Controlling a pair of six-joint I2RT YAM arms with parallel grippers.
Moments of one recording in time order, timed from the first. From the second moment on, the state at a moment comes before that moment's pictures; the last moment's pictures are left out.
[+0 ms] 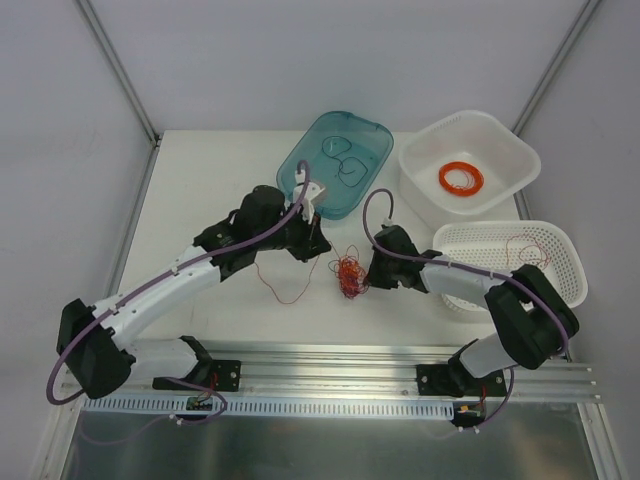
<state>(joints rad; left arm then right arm) -0.76 1.24 1.03 -0.29 0.33 -0.22 0.65 1.48 0.68 -0.17 0.00 0.77</state>
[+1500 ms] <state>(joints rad) -0.26 1.12 1.30 -0.75 0.23 -0.41 0.68 1.16 1.02 -0.48 0.01 0.40</state>
